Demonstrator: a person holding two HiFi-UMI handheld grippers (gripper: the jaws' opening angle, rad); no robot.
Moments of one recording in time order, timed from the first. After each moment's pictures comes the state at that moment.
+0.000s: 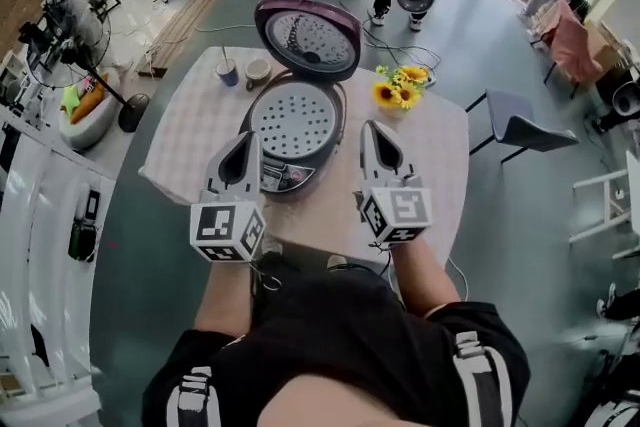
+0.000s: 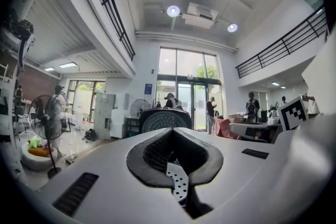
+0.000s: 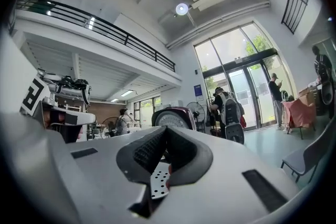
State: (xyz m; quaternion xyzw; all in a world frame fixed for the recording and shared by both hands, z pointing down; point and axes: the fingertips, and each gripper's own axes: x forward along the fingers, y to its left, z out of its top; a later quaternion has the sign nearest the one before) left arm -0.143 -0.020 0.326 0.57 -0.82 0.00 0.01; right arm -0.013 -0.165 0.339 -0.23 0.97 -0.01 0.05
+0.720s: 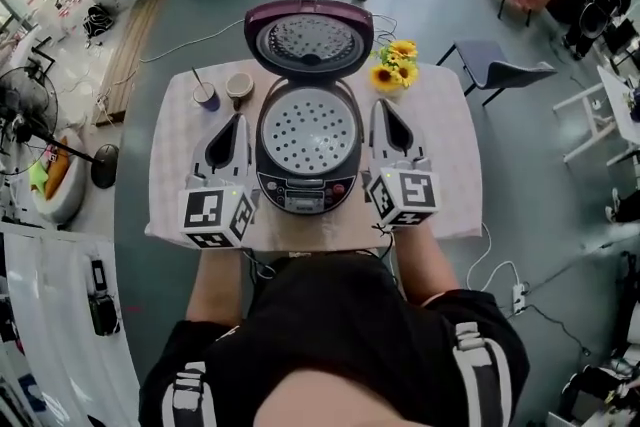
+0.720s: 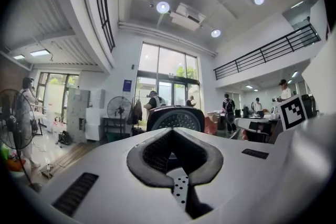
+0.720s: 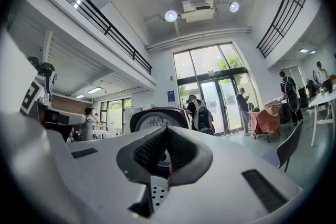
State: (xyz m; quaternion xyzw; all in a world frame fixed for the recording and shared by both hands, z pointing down) left arm -0.296 -0.057 0.333 0.68 -0.73 0.02 0.00; right arm -0.098 -0.171 0.344 -0.41 0.91 0.00 0.07
